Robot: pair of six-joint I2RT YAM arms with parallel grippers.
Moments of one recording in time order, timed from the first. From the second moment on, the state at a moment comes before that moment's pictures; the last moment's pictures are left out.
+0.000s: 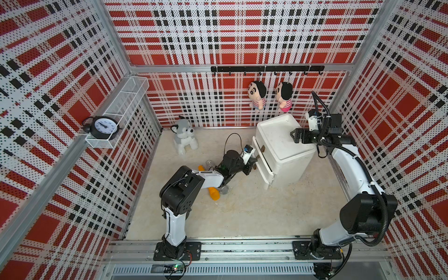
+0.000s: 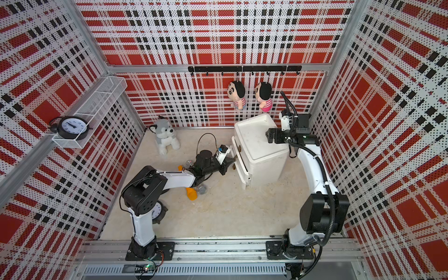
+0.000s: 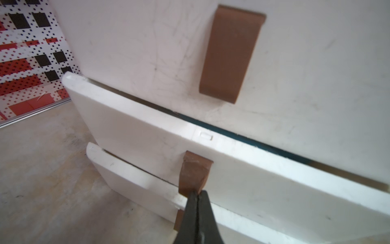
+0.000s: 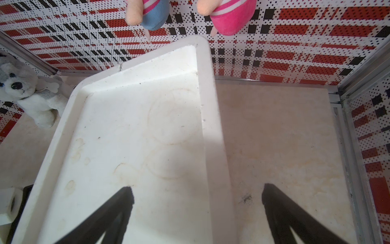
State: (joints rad) left arm -0.63 1.93 1.02 0.62 0.33 -0.03; right arm -0.04 1.56 1.51 -0.60 -0.31 -0.02
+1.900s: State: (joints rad) left arm -0.65 1.93 1.51 -0.15 0.02 -0.49; right arm -0.03 1.55 1.51 -0.60 -0.28 -0.02
